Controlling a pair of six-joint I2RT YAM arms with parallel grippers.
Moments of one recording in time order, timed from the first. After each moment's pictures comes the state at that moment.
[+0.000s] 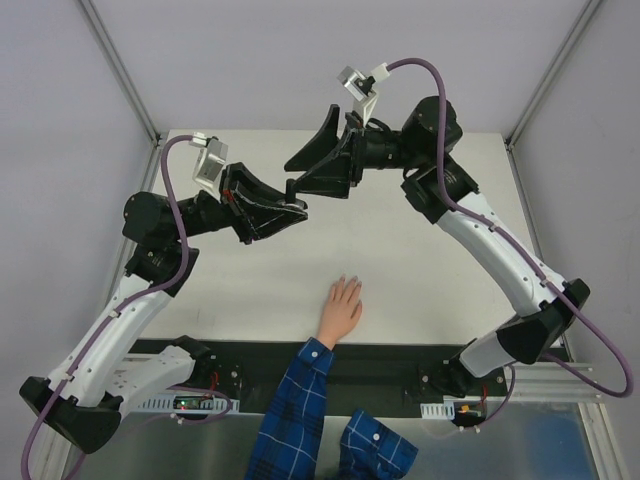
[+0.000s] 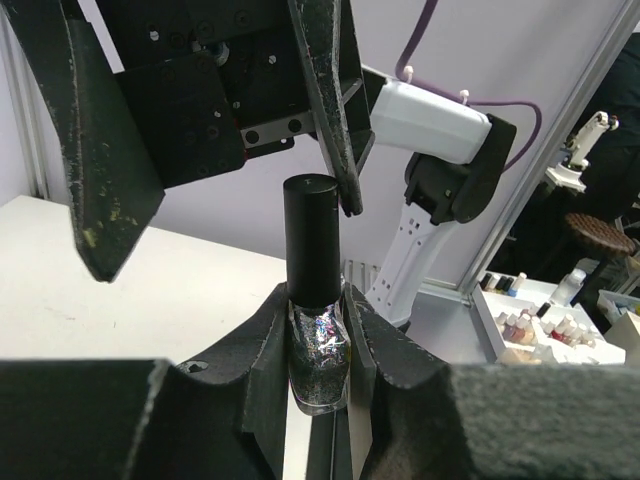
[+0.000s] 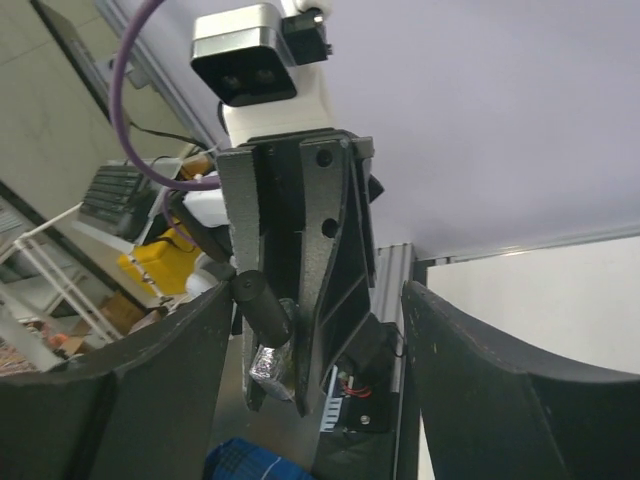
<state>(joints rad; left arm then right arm) -0.48 0.91 1.04 0.36 0.92 -0.67 0.71 1.51 1.71 0.10 -1.00 0.68</state>
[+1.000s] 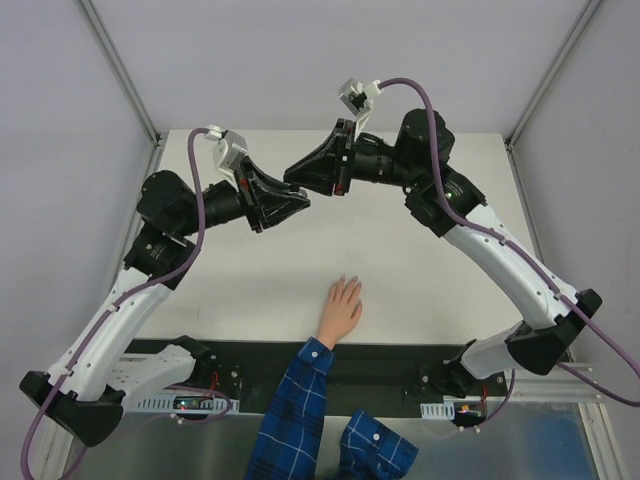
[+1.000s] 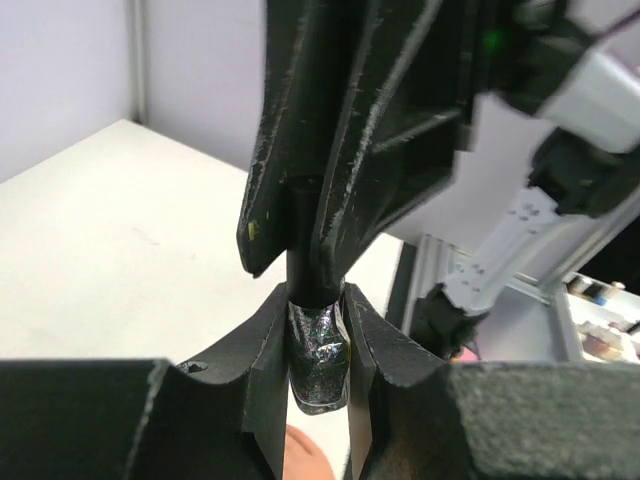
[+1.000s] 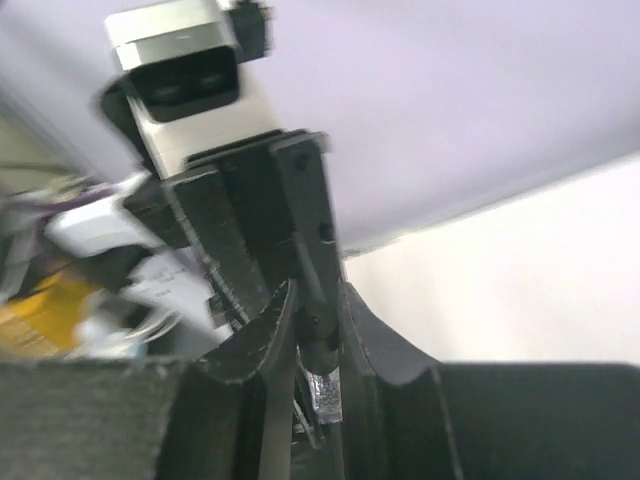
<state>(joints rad) -0.48 0.94 1.13 0.03 0.76 -0.46 0.76 1.47 1.68 -0.04 -0.82 0.52</state>
